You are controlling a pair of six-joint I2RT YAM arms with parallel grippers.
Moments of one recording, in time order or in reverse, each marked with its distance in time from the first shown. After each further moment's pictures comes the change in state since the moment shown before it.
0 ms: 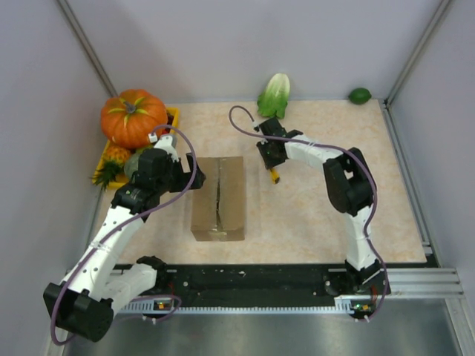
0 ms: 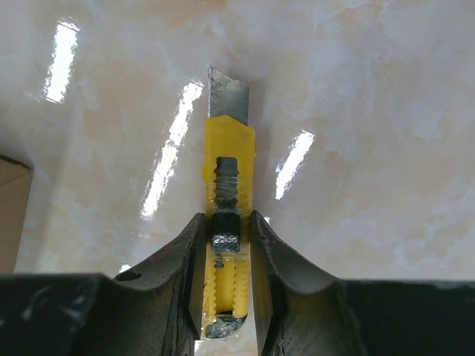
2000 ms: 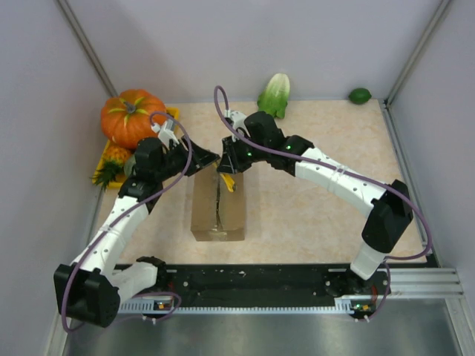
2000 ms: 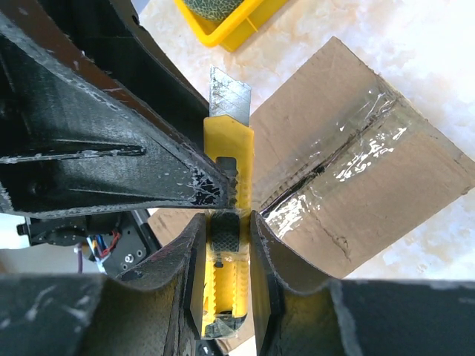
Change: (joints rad) left arm 0.075 0.106 -0.041 0.465 0.463 -0.454; right arm 0.290 -0.435 -0.034 0.075 -0.396 0.248
